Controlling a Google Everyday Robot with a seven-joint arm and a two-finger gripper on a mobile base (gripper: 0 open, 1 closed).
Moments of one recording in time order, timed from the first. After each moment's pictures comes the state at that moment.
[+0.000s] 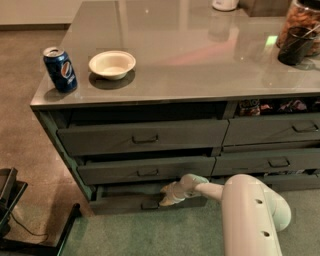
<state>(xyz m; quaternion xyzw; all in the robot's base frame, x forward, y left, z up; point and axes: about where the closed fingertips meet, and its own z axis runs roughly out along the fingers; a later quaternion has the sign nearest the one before) 0.645 -0.035 0.179 -0.68 0.67 0.12 0.28</state>
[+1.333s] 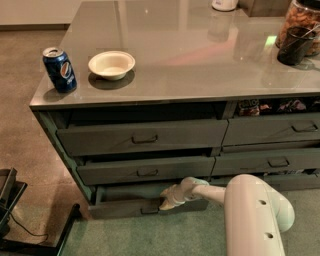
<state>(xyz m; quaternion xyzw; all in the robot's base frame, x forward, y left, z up) 0.628 -0.032 0.178 -0.67 0.68 0.13 0.27</state>
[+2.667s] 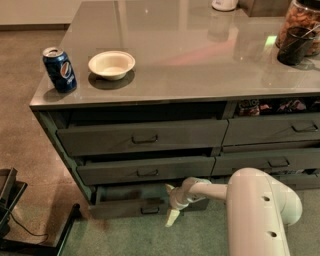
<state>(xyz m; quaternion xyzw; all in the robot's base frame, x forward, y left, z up) 0.595 -0.048 0.190 -0.67 0.69 0.14 0.23</state>
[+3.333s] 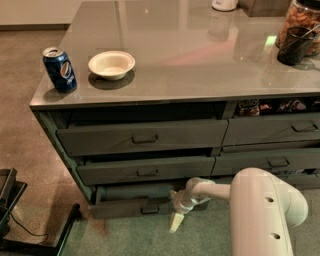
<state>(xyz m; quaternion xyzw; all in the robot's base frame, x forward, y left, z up) 0.565 -0.065 0.192 -0.66 0.71 0.18 0.18</state>
